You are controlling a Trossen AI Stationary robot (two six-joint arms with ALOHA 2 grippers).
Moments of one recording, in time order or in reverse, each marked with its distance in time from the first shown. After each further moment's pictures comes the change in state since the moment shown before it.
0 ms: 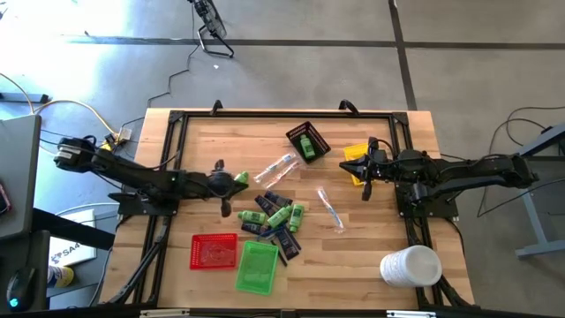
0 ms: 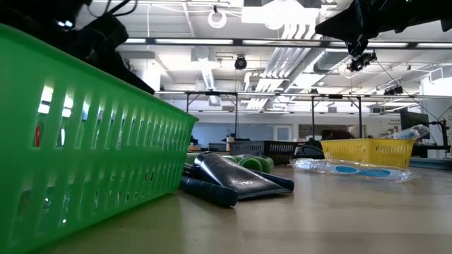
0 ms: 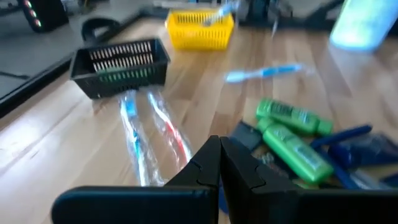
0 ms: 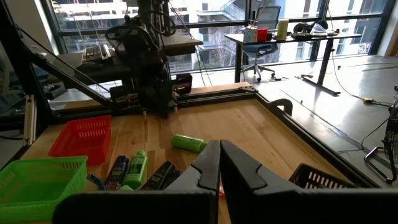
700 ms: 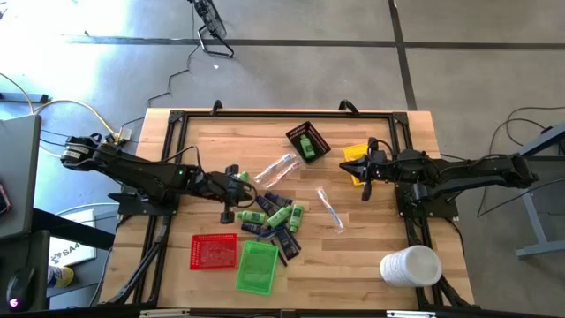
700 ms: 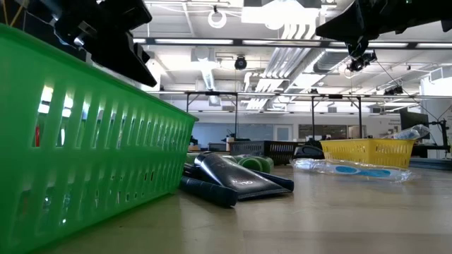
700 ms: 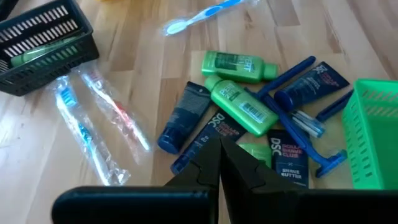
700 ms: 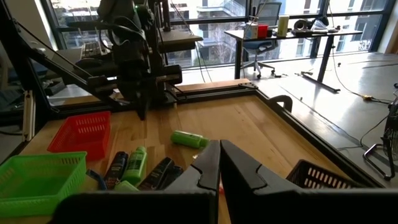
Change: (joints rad) left arm 0.000 0.120 0.353 -0.533 0.209 0.093; right arm 0.000 0.000 0.000 -0.018 0.000 0.000
